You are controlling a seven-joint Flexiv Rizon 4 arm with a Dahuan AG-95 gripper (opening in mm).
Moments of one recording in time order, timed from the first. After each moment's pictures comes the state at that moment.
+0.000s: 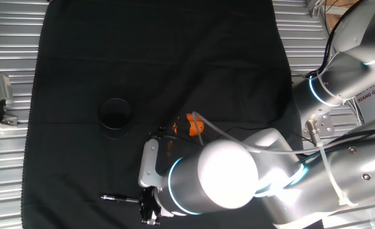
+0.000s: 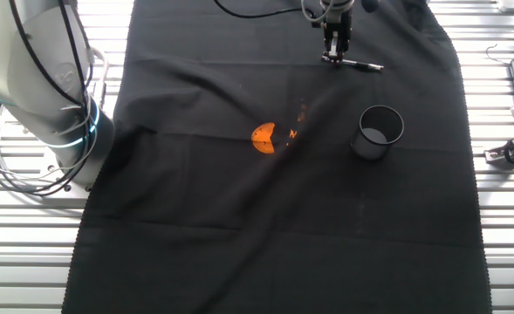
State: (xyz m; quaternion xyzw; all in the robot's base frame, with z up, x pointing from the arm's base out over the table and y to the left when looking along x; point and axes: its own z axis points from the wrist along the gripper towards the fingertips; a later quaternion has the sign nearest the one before) arm 0.551 0.245 0.011 0.13 0.99 0.01 0.09
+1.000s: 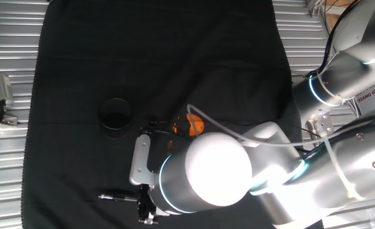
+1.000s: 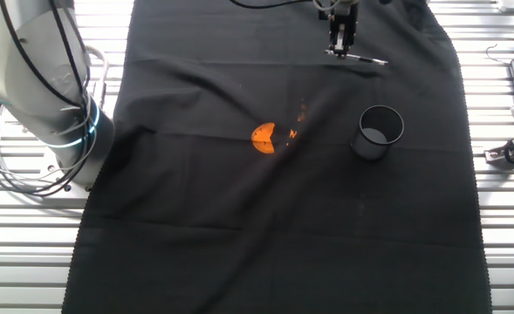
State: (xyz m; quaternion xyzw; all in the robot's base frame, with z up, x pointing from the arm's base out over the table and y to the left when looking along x) arm 0.557 0.242 0.033 0.12 0.99 0.00 0.08
